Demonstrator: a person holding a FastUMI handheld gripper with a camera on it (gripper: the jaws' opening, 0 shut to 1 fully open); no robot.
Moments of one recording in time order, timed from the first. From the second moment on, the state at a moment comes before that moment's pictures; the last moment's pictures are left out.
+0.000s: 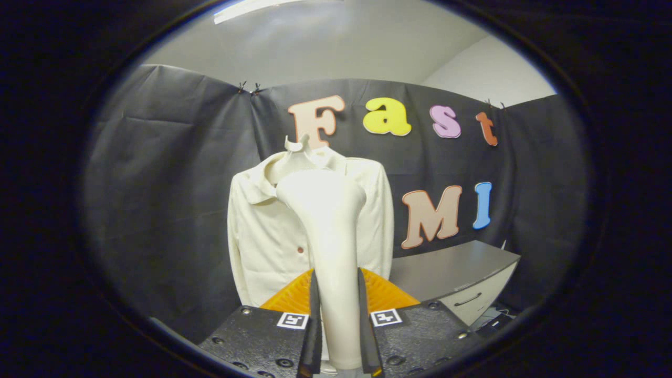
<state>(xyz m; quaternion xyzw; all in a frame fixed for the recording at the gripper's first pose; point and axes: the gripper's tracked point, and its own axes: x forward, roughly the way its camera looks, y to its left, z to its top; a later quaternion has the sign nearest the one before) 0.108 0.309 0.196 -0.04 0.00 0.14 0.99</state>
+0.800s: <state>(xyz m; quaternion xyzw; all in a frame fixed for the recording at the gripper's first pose) 0.215 0.413 0.083 -0.08 0.06 0.12 0.99</state>
